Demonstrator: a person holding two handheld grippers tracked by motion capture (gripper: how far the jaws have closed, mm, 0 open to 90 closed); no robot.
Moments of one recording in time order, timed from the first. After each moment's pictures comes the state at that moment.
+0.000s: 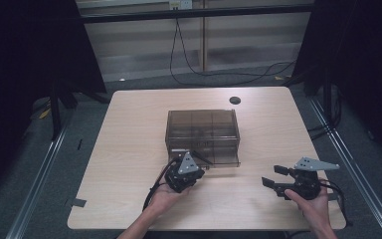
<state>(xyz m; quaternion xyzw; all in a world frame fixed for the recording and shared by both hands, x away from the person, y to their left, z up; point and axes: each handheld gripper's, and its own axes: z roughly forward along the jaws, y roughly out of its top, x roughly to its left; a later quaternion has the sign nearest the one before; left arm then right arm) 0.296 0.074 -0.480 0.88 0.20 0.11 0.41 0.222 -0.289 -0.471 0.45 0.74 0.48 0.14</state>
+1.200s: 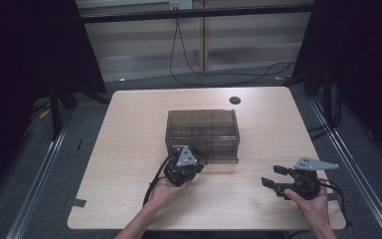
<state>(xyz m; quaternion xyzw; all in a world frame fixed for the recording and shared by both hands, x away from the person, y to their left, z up) 0.310 0.075 -0.473 0.88 0.22 0.11 0.41 0.223 -0.288 -0.472 0.45 0.74 0.48 0.13</state>
